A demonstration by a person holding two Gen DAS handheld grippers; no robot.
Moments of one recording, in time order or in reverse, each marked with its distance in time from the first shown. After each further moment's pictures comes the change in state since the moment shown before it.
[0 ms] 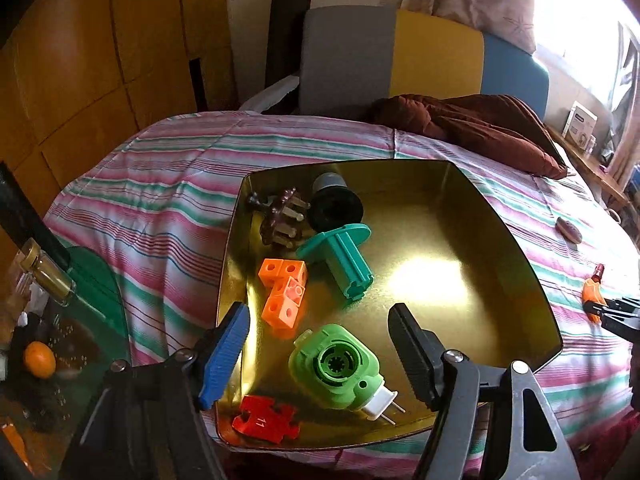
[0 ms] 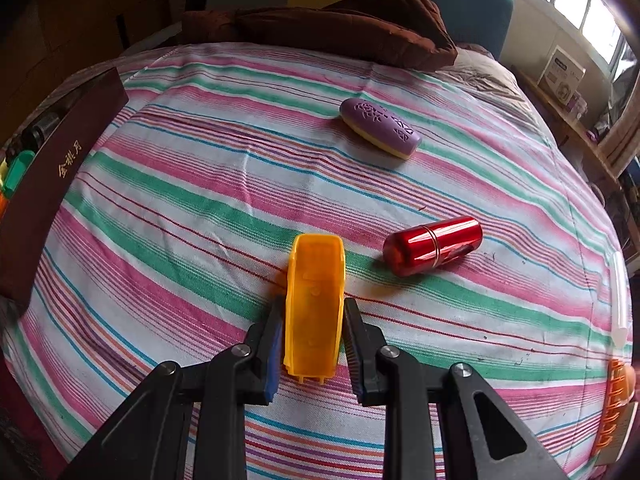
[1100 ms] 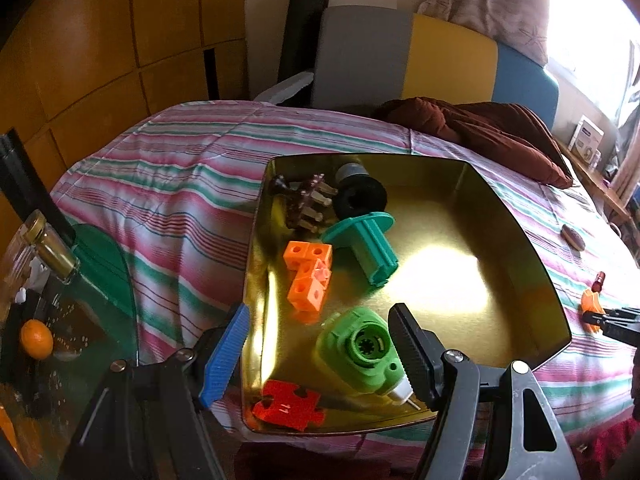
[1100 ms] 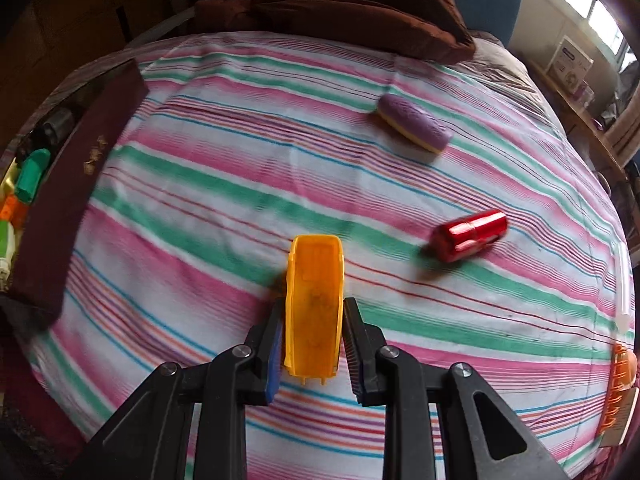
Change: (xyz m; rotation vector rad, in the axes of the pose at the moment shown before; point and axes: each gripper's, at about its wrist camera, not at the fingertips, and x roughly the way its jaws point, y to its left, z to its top) left arm -0.003 0.027 -0.014 -0.066 0.002 0.001; right arm -0.012 0.037 0.007 0.030 0.071 0.051
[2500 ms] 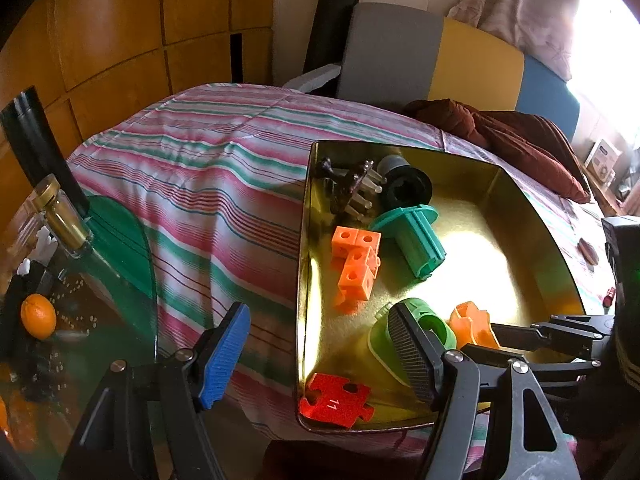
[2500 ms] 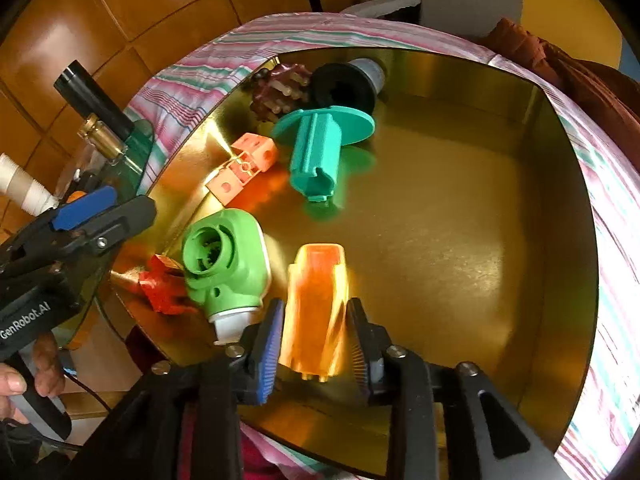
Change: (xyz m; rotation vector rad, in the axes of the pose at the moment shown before) left arm 0.011 0.033 -0.009 -0.068 0.021 0.024; right arm 0.000 0.253 0.032 -0.315 0.027 0.415
